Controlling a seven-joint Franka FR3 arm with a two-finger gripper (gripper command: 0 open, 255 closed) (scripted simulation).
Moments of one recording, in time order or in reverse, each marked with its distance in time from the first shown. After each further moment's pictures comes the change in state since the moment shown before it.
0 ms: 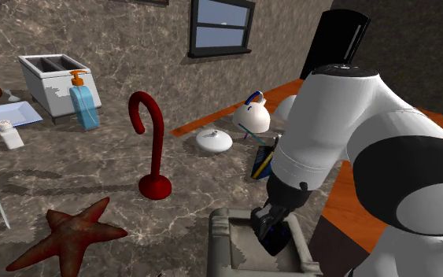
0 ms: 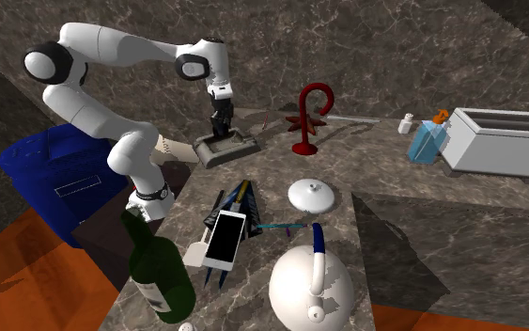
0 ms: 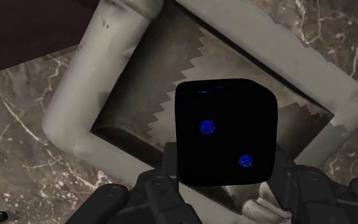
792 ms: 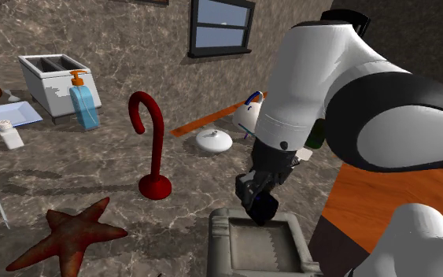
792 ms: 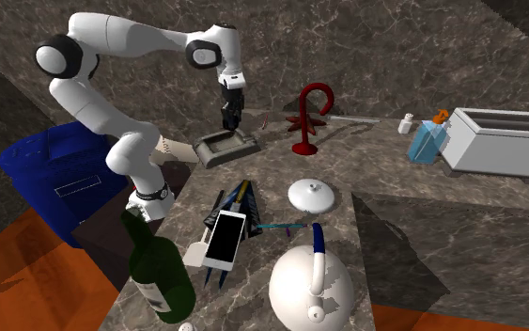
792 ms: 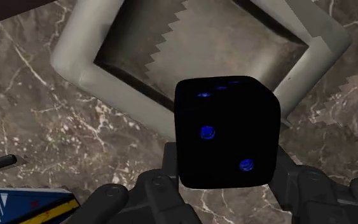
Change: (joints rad) arm -0.060 0.138 -0.037 0.191 -0.065 -0.056 -0.031
